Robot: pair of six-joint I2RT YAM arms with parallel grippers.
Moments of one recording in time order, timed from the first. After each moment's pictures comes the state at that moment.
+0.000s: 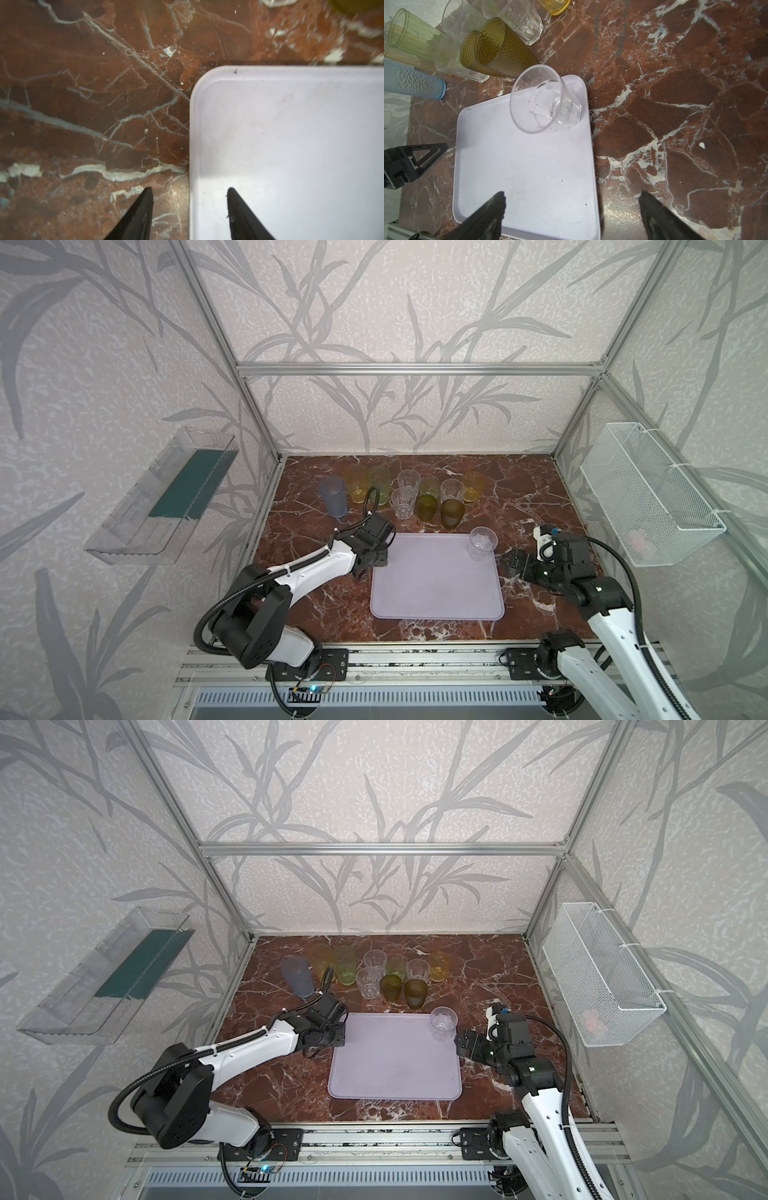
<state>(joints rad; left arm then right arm) -0.61 1.43 0.83 -0.54 -0.21 -0.55 0.11 0.69 0.64 -0.82 -0.22 0.44</state>
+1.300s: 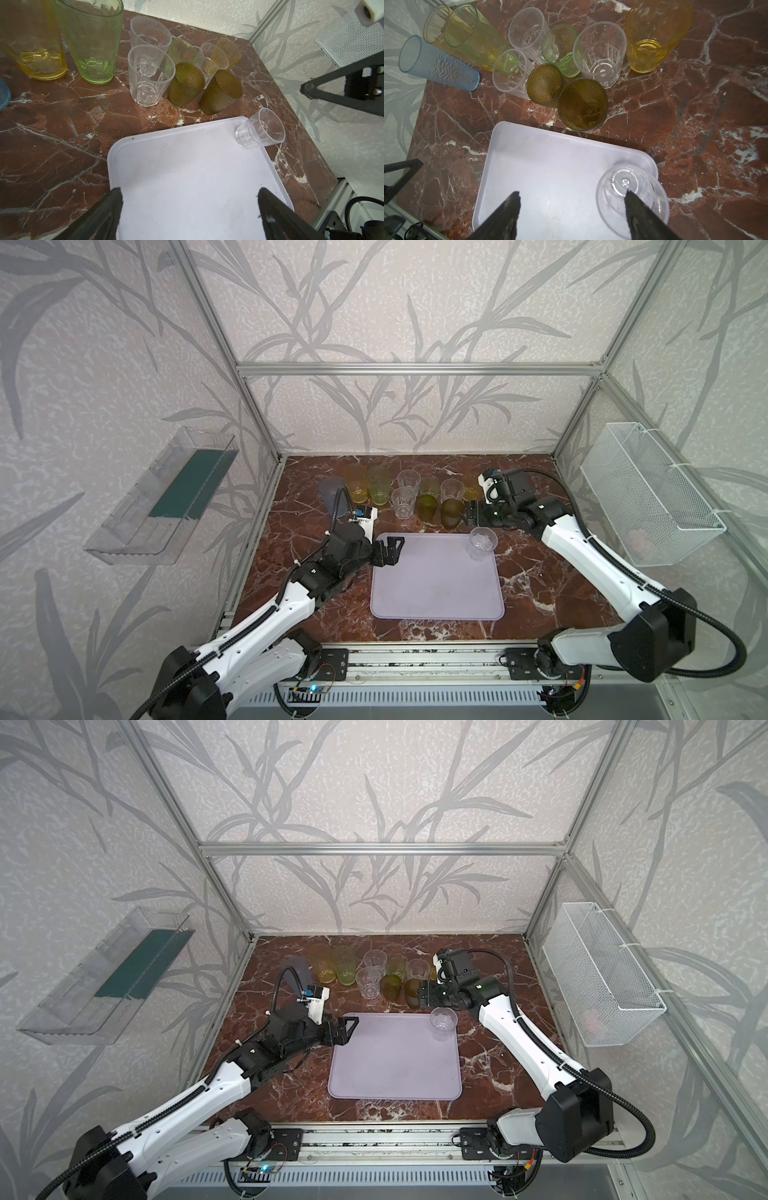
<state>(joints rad) -0.61 0.96 0.61 -0.16 0.05 -0.50 0.43 1.40 1.23 -0.72 -0.12 0.39</state>
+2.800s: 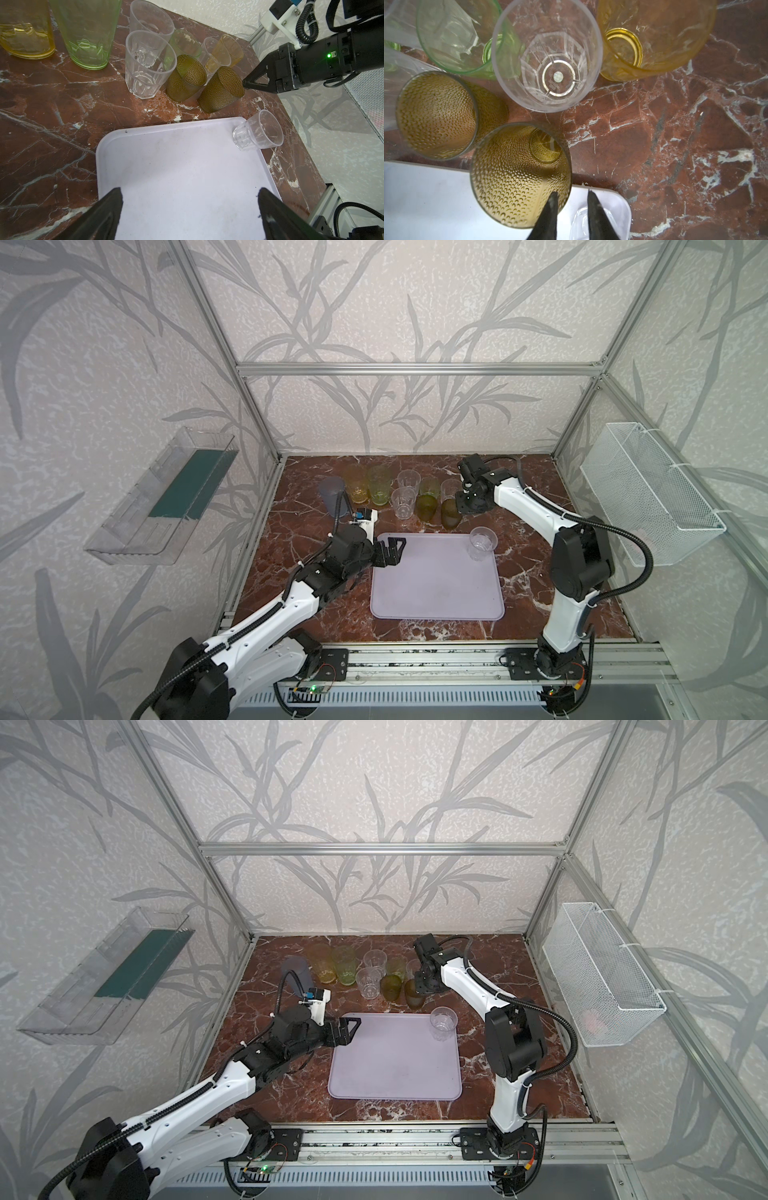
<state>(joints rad) -0.61 1.00 0.57 -0.08 0.07 -0.57 0.42 1.88 1.57 -0.87 0.11 0.32</state>
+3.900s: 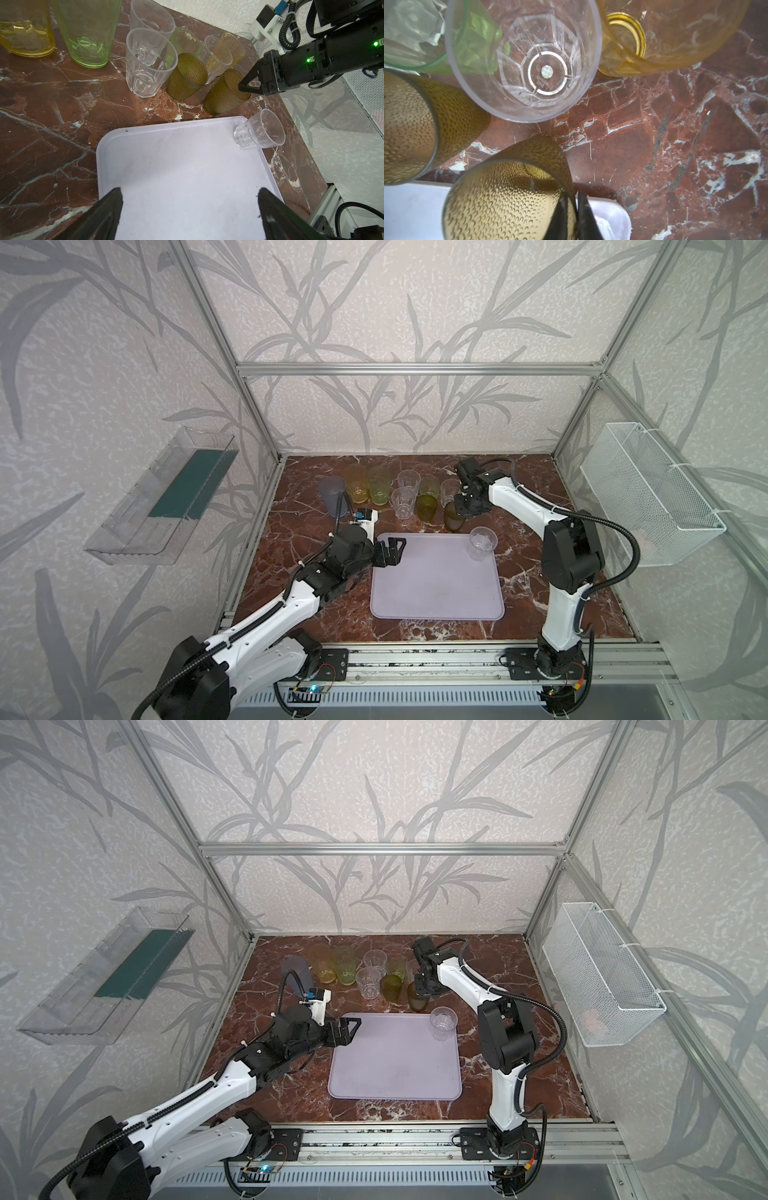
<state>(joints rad) -0.61 1.00 0.57 -0.08 0.07 -0.57 0.42 1.95 1.59 -0.87 0.13 0.32</state>
